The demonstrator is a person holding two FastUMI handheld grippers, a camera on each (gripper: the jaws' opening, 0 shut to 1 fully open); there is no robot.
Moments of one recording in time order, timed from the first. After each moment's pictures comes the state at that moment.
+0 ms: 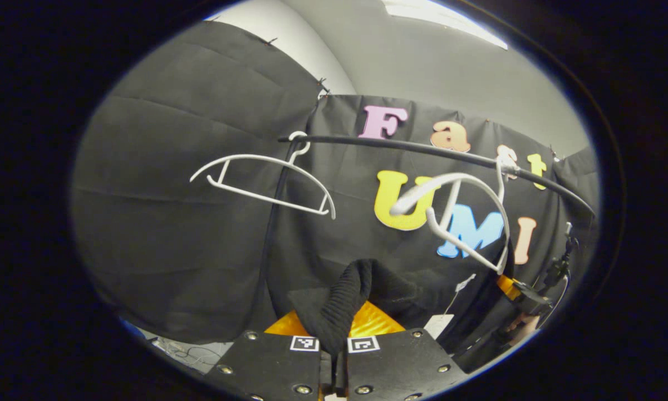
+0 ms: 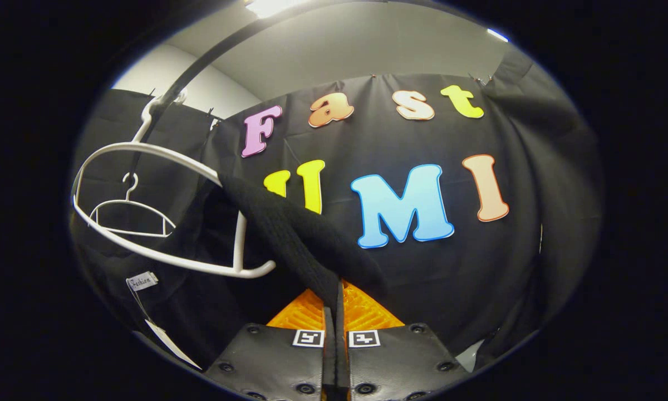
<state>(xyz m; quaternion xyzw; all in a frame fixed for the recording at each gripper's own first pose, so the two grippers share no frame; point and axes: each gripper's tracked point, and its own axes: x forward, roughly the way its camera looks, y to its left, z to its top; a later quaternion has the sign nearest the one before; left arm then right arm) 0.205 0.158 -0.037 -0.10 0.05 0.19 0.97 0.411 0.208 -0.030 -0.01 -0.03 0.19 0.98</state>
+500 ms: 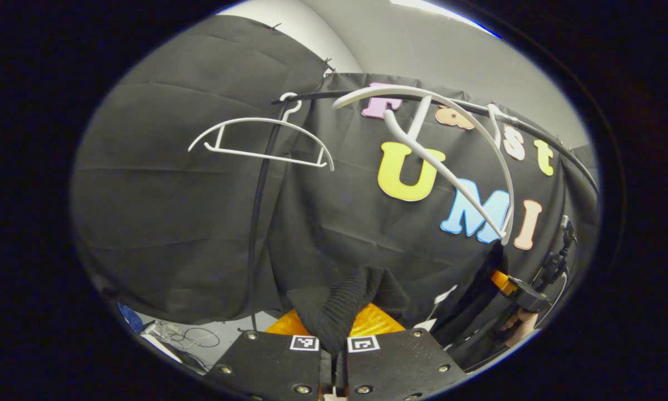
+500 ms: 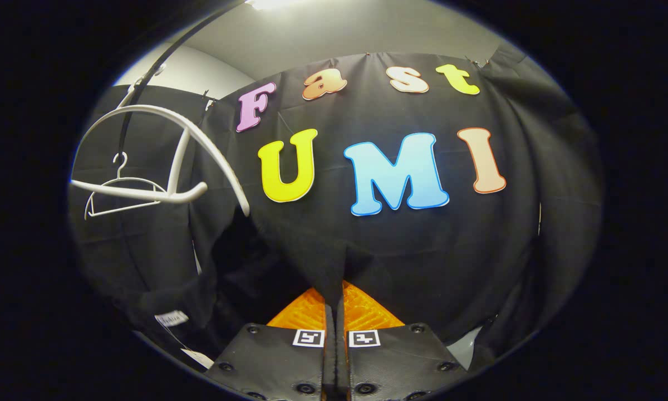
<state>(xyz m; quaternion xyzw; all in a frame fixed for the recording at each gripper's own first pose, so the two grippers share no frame) 0.201 0.124 -0.088 -0.11 0.10 0.22 0.97 0.416 0.176 -0.089 -0.01 0.04 0.19 0.98</state>
